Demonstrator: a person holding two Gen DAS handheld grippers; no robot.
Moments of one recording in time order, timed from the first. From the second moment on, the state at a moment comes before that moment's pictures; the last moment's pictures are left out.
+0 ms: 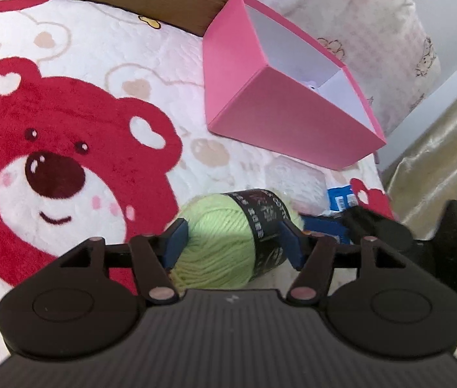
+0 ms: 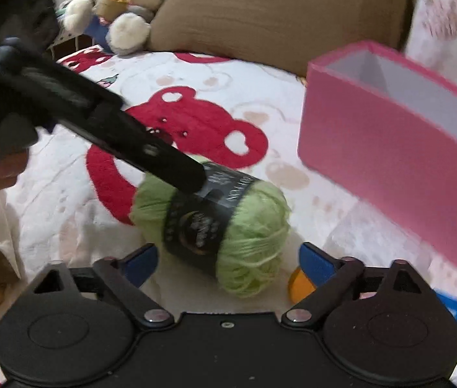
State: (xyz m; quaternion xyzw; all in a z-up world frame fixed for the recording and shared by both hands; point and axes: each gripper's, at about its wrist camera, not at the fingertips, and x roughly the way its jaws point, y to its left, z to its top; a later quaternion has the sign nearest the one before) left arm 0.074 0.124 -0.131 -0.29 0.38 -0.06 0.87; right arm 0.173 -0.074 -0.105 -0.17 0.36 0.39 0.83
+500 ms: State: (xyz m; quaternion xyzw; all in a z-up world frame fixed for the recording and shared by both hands) left arm 0.066 0.108 -0.123 -0.29 0.38 -0.07 0.88; right arm 0.153 -0.073 -0.108 -0.10 0.40 0.35 0.84
